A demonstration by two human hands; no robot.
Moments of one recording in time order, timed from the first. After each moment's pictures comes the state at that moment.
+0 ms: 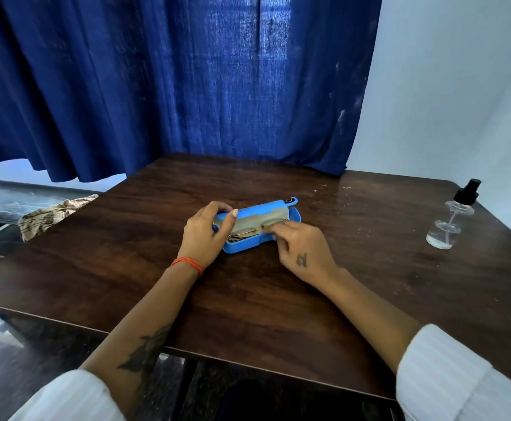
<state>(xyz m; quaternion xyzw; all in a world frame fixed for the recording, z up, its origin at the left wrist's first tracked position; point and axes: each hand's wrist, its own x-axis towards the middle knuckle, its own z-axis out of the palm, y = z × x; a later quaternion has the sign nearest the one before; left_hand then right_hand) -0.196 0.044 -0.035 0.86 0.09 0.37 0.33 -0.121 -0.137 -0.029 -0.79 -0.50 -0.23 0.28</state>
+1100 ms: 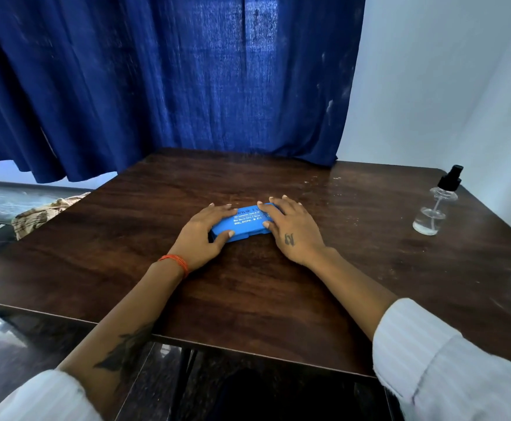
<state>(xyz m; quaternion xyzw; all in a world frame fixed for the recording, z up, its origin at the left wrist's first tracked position) -0.205 0.045 -0.044 0.92 0.00 0.25 0.30 -0.090 -0.136 -0.040 -0.88 -0.43 -0.14 0.17</state>
